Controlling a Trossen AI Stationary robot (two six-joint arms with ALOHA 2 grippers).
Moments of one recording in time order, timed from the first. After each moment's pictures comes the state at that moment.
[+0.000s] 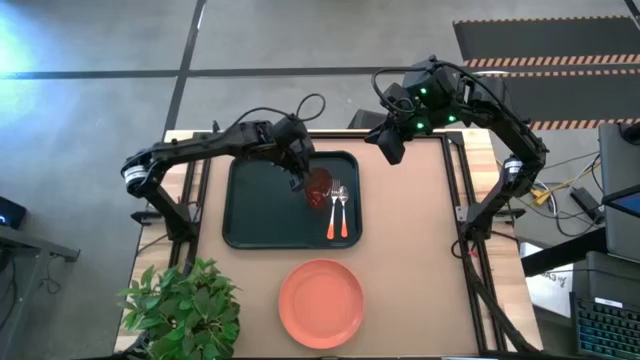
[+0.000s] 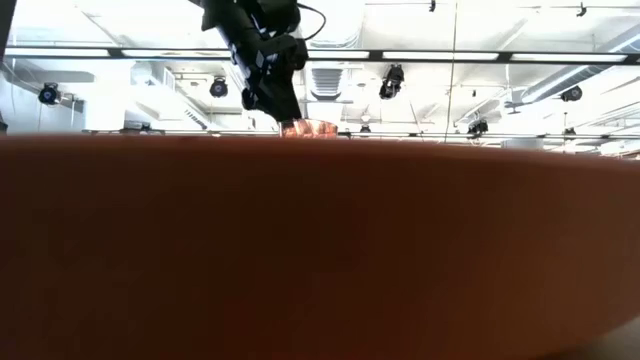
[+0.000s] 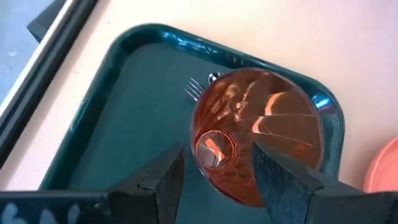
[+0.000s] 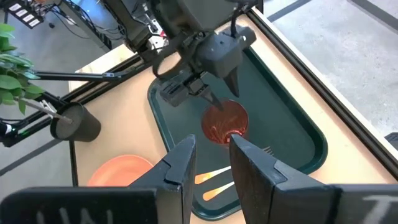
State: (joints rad) left arm 0.38 1.62 1.43 -0.76 0.12 -0.01; right arm -0.31 1.67 2.36 -1.39 -0.18 0.27
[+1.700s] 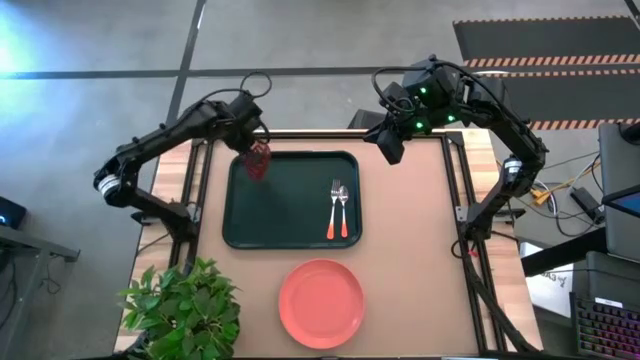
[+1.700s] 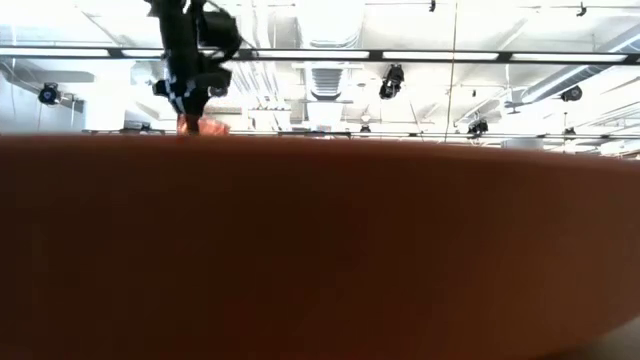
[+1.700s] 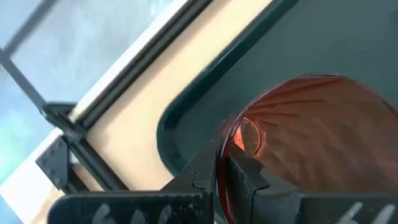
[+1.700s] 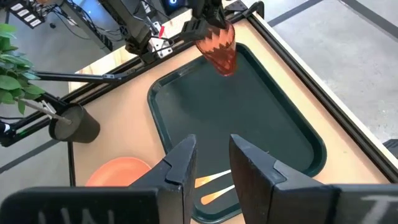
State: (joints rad) left arm 0.70 1.40 1.33 -1.14 -0.19 -0.07; right arm -0.31 1.67 2.36 -1.37 -0.18 0.25
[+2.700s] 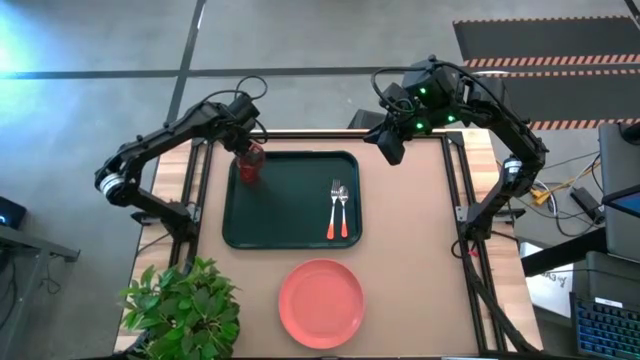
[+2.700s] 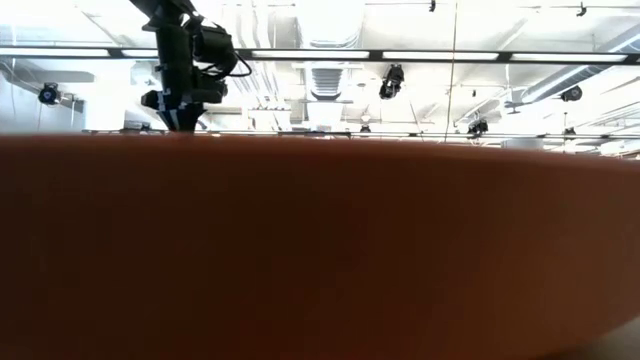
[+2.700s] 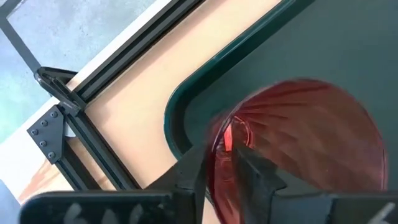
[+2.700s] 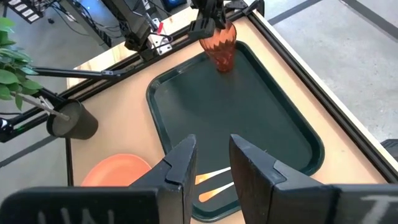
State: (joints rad) left arm 0.76 1.41 1.27 -1.12 -0.19 -0.12; right arm -0.31 1.67 2.36 -1.38 -0.18 0.24
